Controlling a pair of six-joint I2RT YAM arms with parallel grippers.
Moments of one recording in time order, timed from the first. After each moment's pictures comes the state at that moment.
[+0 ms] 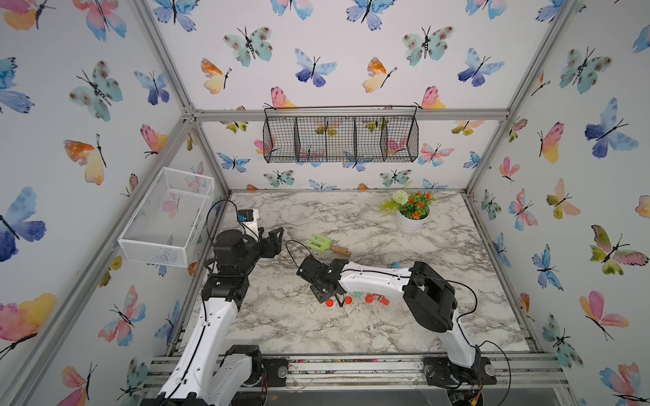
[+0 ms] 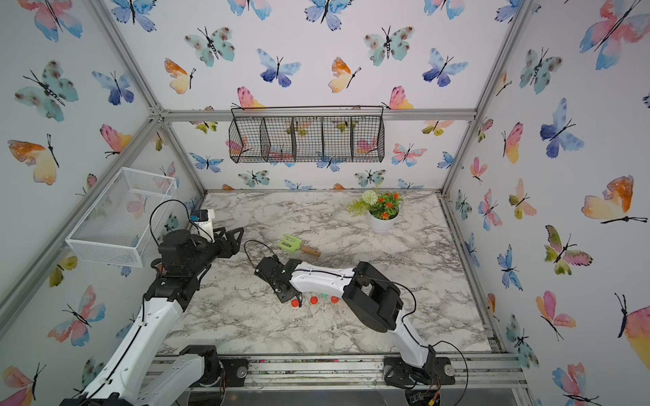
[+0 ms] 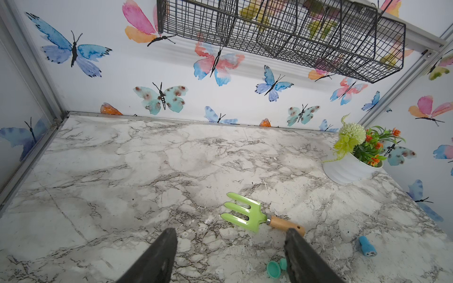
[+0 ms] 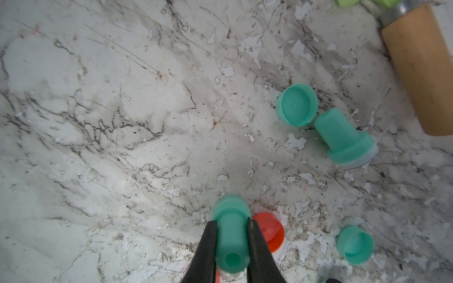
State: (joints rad) left arm -0.05 0.91 0.72 -0.10 0.28 -0.19; right arm 1.16 2.16 1.62 -0.77 0.28 0.41
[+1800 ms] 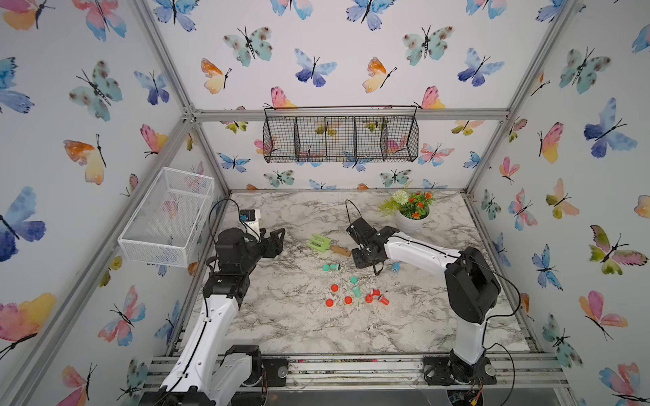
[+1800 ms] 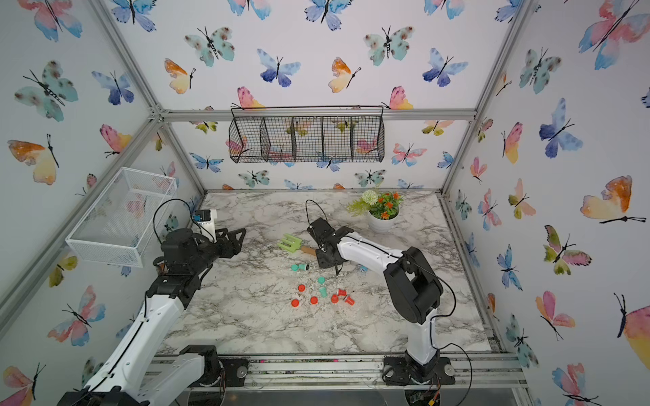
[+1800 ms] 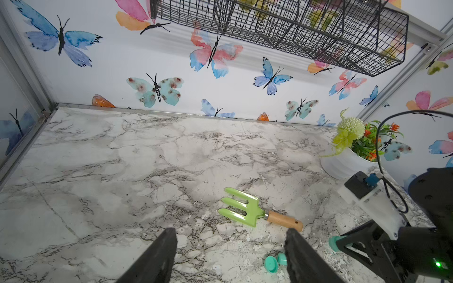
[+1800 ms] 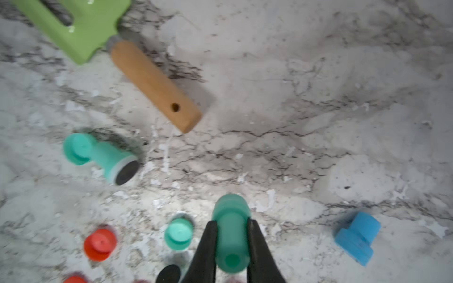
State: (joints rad) left arm -0.05 0.94 0.72 -0.10 0.30 -0.19; right arm 0.75 1.91 1.40 -0.75 0.19 0.39
